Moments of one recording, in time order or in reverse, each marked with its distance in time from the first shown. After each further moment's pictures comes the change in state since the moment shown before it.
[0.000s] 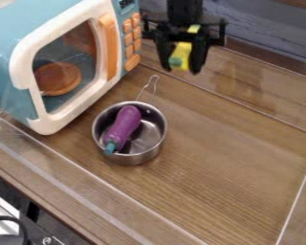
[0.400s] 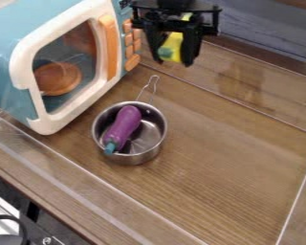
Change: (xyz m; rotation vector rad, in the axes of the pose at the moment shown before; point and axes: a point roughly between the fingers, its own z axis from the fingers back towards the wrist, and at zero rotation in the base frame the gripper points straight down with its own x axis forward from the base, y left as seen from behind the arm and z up) arm -0.017 0.004 0.015 -0.006 -0.009 -0.032
